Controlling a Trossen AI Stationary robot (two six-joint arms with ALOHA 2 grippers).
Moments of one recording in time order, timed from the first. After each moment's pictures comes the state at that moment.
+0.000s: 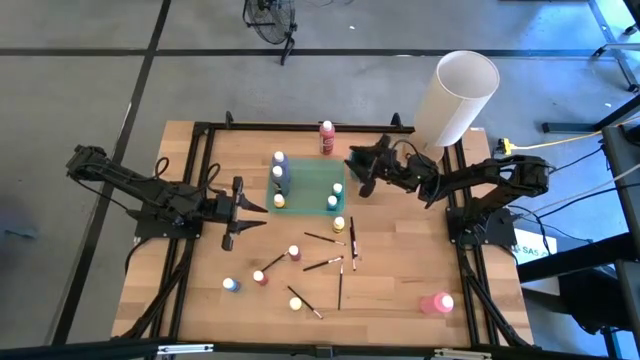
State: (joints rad) left arm -0.34 0.65 0.44 0.11 -0.32 0.01; right arm -0.25 1.52 0.46 1.24 0.07 0.02
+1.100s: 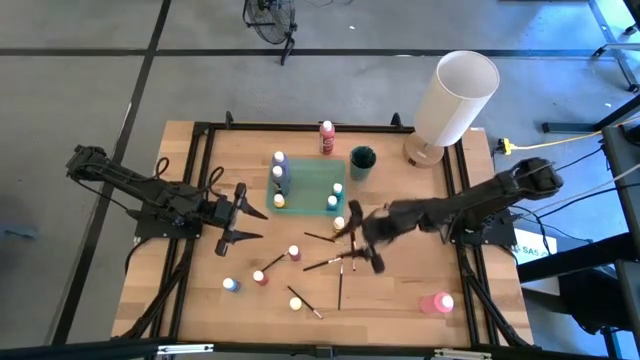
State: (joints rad) left arm -0.34 0.65 0.44 0.09 -0.18 -0.02; right arm 0.28 1.45 0.72 0.57 -0.10 0.04
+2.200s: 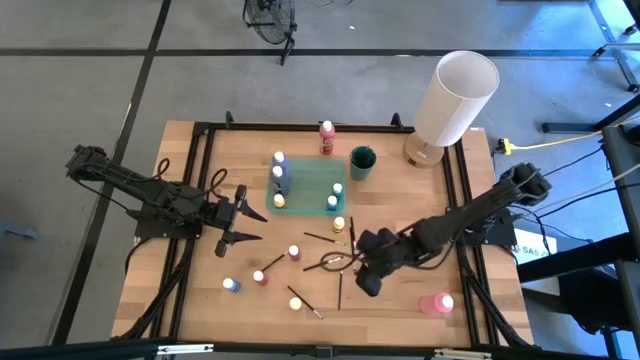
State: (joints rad) left arm -0.35 0.65 0.44 0.05 -0.16 -0.03; right arm 0.51 1.58 1.16 -0.59 0.14 1.02
